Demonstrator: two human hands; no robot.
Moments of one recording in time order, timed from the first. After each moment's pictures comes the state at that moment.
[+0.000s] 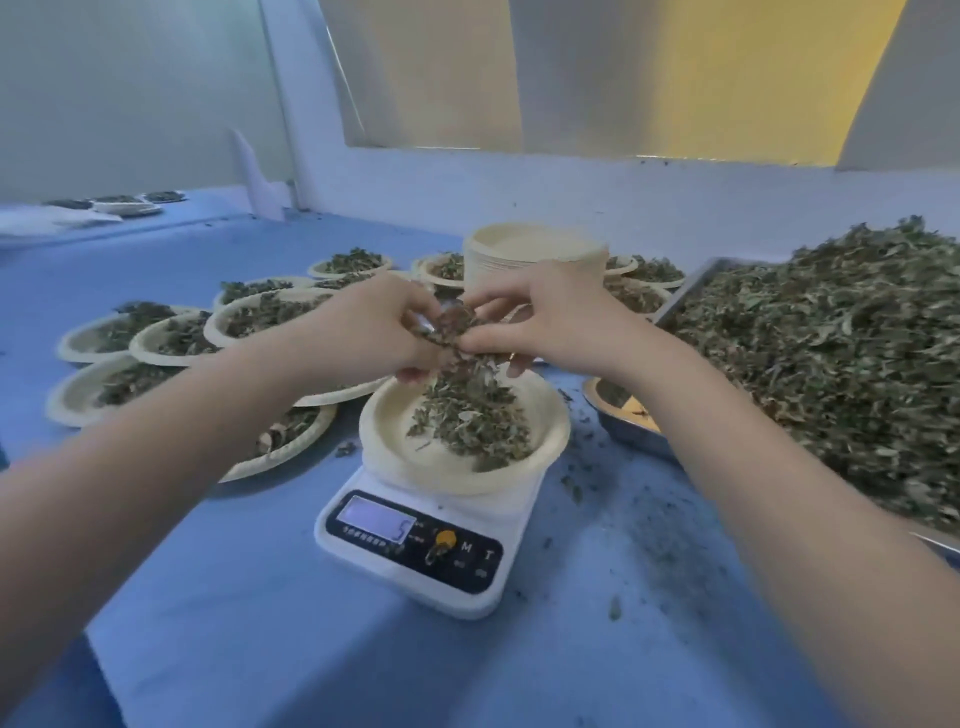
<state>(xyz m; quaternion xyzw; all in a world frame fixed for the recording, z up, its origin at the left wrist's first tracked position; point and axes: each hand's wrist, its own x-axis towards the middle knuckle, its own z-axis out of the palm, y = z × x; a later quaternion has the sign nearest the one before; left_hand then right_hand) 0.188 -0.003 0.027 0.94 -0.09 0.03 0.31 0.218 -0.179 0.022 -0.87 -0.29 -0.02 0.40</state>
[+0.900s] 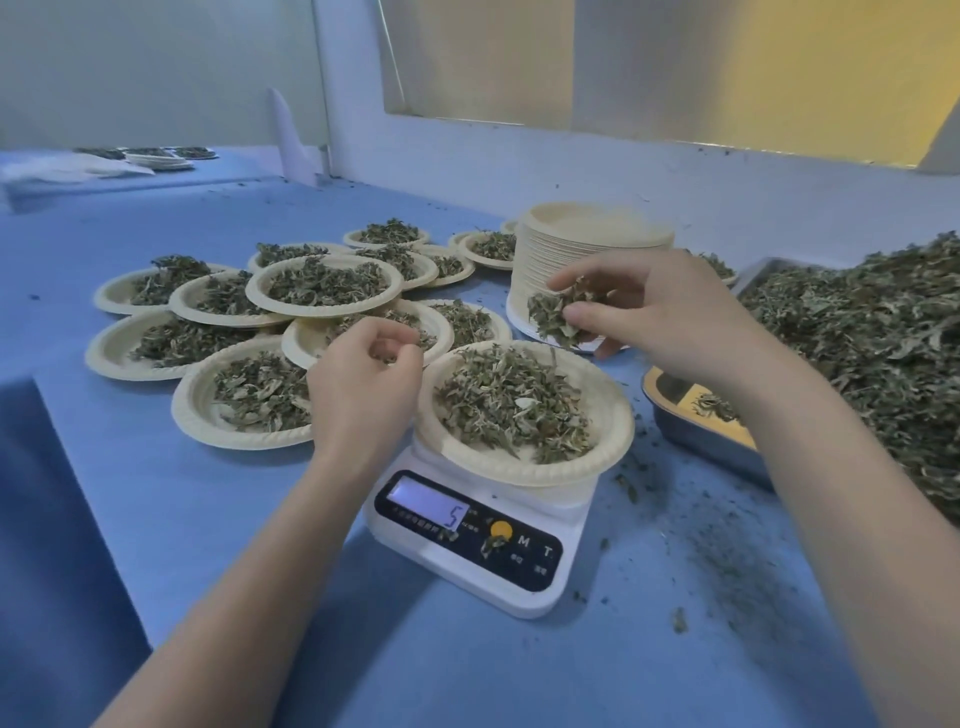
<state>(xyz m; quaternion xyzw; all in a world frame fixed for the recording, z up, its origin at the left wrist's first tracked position) 0.184 0.021 -0.064 0.79 0.12 0.32 0.50 0.213 -0.189 0.014 -0.87 -0.25 -0.09 0.41</state>
